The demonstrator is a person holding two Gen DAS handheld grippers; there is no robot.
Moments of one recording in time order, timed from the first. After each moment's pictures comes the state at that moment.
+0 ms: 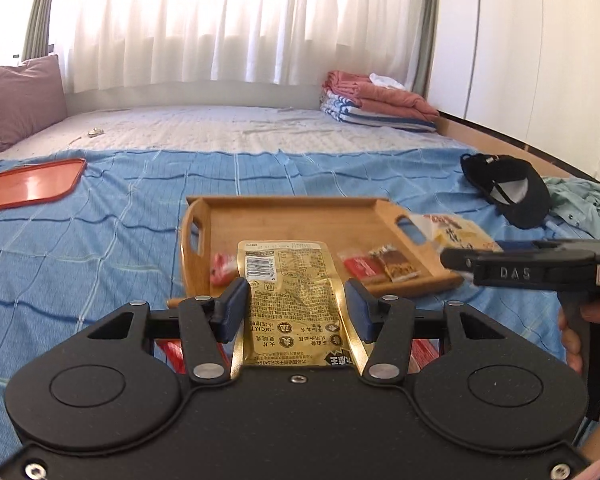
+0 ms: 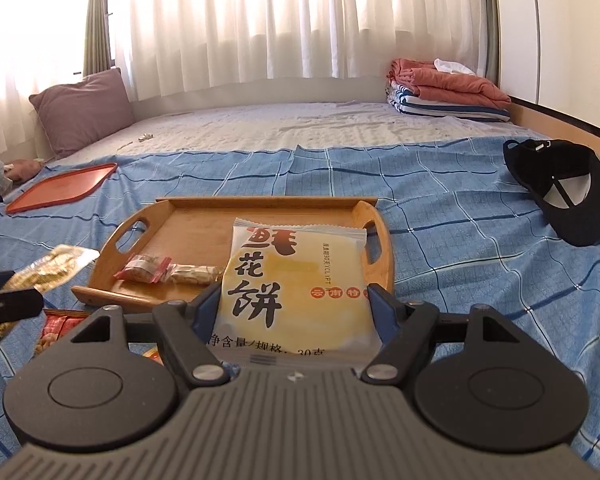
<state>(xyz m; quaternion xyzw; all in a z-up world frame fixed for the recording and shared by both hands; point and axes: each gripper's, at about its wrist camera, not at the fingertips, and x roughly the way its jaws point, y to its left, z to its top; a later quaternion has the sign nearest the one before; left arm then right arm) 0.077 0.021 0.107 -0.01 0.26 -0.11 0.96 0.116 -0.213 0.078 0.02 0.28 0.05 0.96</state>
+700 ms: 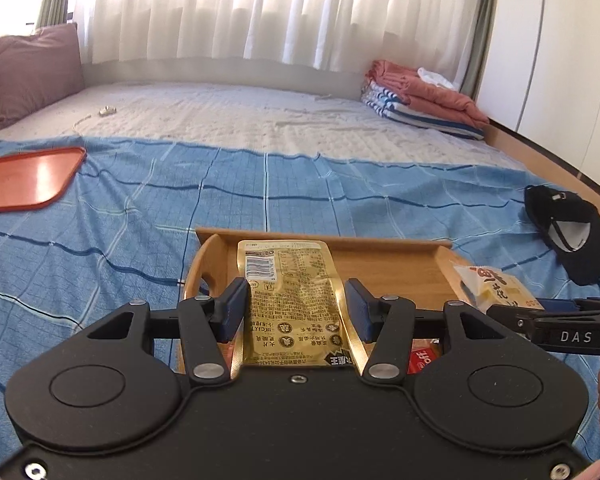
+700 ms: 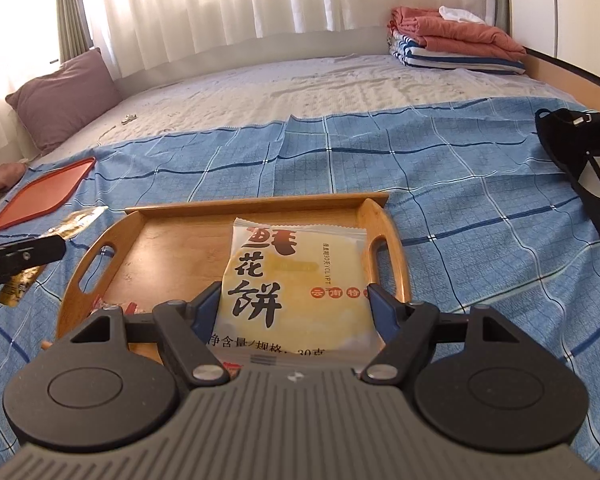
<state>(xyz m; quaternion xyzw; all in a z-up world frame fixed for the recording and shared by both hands) 0.257 0.026 0.103 -0.05 0.31 -0.06 0.95 0.233 -0.228 0.078 0.06 0.35 0.06 0.93</state>
